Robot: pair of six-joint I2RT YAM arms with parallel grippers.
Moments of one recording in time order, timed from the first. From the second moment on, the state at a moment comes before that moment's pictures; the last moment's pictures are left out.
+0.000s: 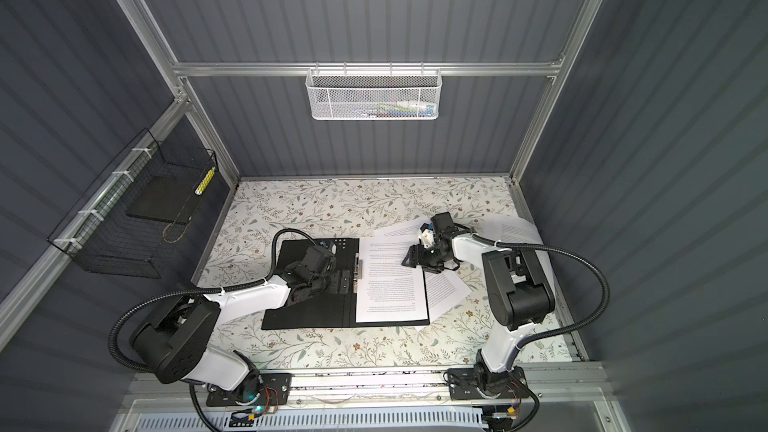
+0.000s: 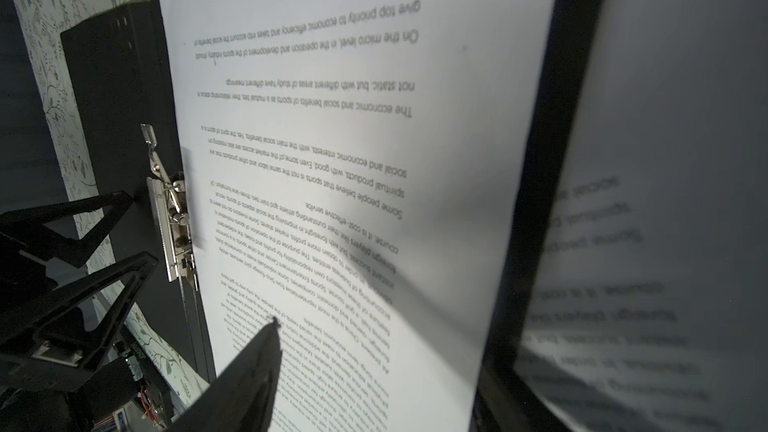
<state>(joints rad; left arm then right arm) -0.65 1.51 0.68 -0.11 -0.10 -0.42 0.26 1.76 0.98 -0.42 -0.51 0.33</state>
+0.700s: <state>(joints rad) -0.61 1.47 0.68 -0.19 -0.13 -0.46 0.09 1.58 0.84 -0.36 -0.29 0.45</state>
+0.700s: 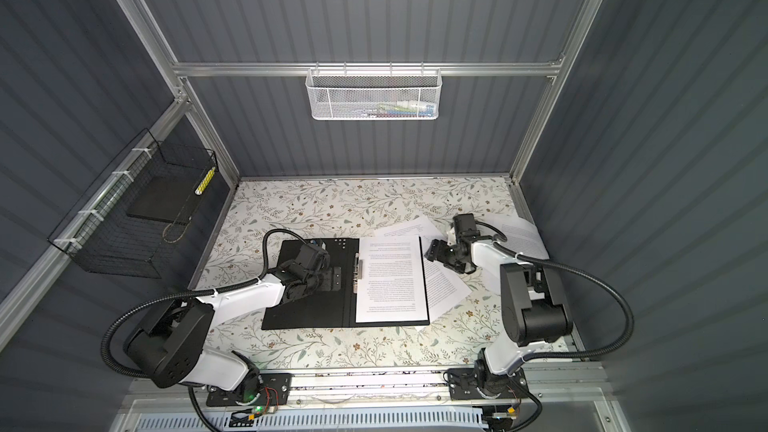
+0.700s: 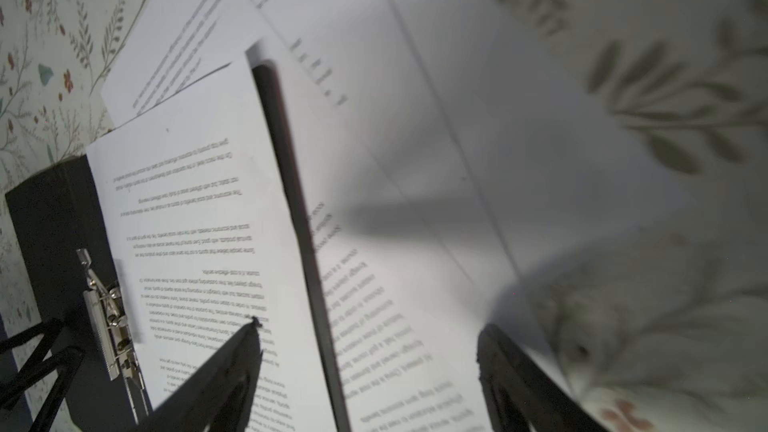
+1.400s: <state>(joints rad) -0.84 1.75 1.20 -0.28 0.22 -0.41 -0.20 1.26 0.49 -0.27 -0.41 0.67</state>
